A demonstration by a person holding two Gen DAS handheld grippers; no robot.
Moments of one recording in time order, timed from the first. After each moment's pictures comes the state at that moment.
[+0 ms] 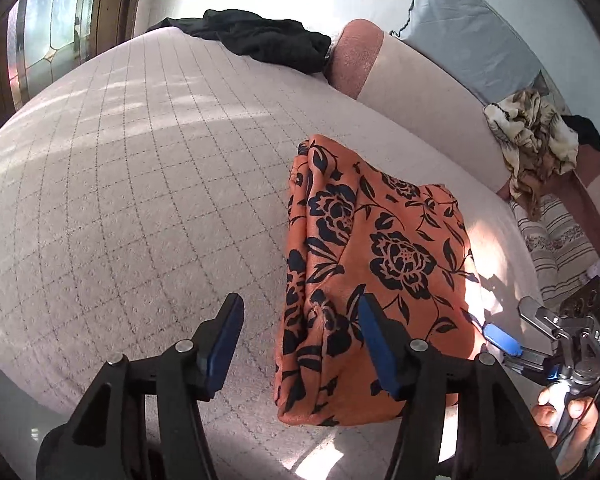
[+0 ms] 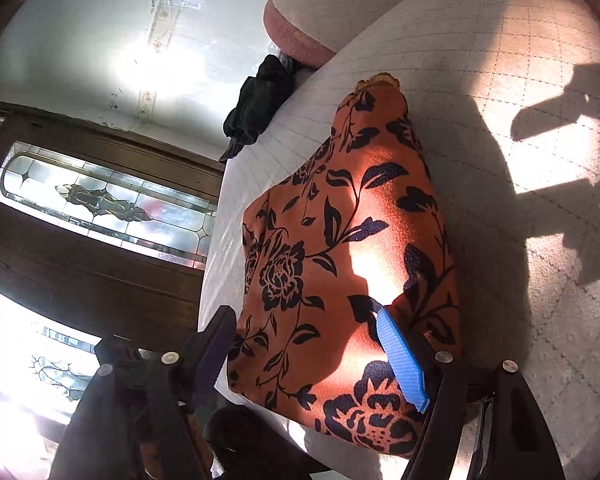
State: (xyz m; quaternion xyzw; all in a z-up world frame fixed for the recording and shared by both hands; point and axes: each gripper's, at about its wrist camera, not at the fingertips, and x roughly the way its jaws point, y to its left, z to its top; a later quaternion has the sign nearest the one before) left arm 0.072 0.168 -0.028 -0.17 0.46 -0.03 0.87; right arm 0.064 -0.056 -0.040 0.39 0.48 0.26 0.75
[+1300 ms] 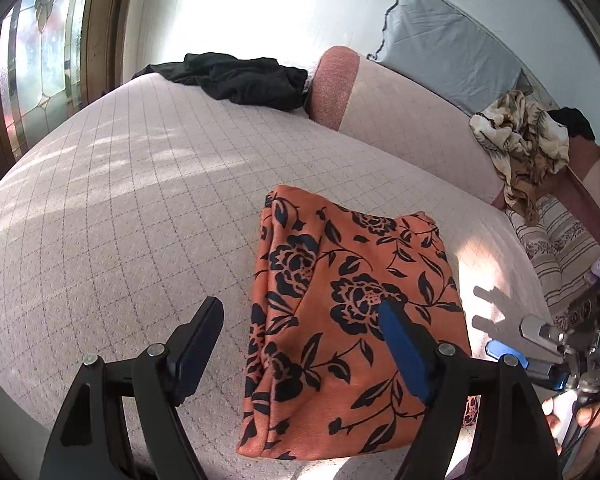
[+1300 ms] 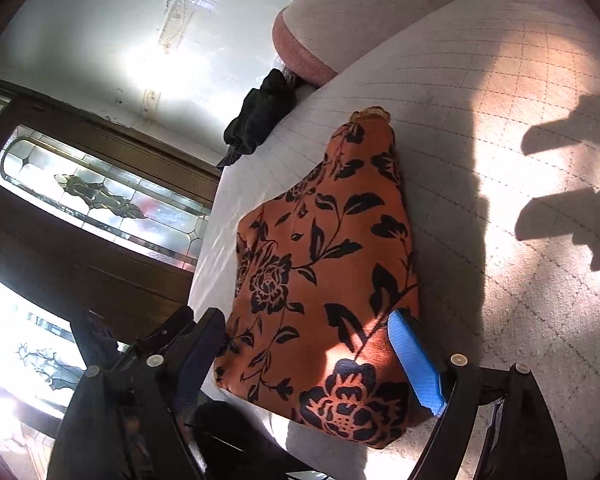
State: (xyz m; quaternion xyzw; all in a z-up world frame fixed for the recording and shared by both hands) left arm 0.086 0.136 0.008 -0.13 0.41 -0.04 0.90; right arm 0.065 -0.071 -0.019 0.36 0.46 0.26 0.77
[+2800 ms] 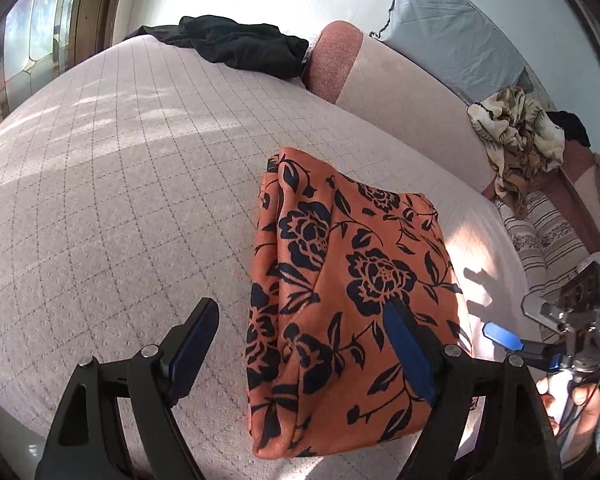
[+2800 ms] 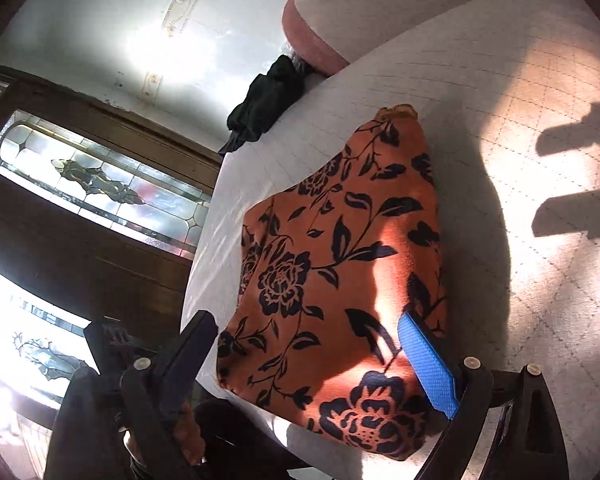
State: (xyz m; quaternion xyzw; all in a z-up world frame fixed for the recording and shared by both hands) left arm 0.095 0.178 -0.020 -0.20 0.45 -0.08 0.87; right arm 0.081 -0.057 -0.022 0.34 0.49 0.25 0.77
